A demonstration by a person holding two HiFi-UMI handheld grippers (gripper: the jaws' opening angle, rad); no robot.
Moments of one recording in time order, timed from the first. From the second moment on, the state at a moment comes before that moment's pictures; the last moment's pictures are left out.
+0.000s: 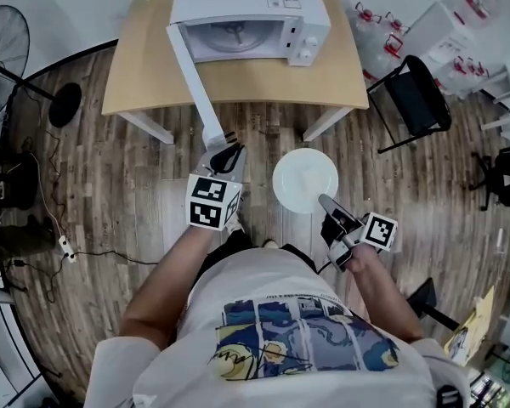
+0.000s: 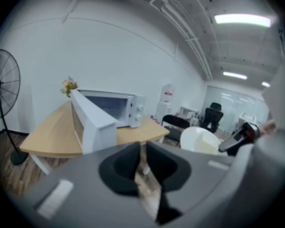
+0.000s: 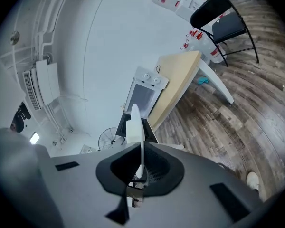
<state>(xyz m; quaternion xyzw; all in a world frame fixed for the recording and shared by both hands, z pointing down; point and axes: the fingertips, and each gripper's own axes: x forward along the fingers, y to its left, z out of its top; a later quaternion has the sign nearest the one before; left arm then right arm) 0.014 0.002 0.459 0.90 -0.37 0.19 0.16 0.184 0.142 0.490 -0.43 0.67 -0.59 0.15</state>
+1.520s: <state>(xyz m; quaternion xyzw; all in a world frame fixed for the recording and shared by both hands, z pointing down) -0.092 -0.046 0.467 0.80 -0.50 0.21 0.26 0.087 -0.251 0.553 -0.37 0.63 -0.66 0.17</state>
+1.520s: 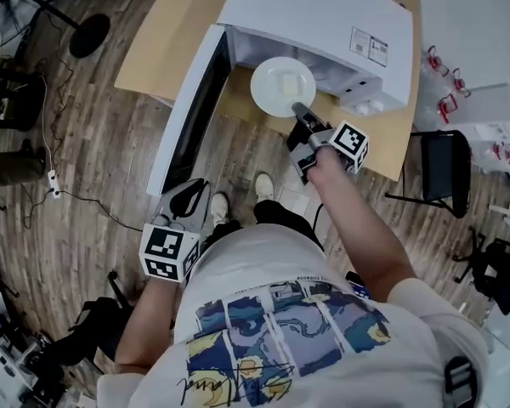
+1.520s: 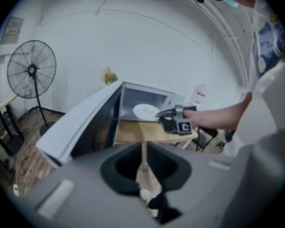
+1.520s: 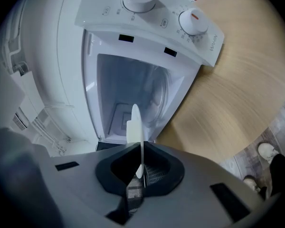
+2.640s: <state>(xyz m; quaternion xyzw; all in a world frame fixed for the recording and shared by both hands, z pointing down) -0.086 -0.113 0.455 0.81 -0.49 0.21 0.27 0.095 -0.348 0.598 -0.45 0.54 -0.67 0.24</state>
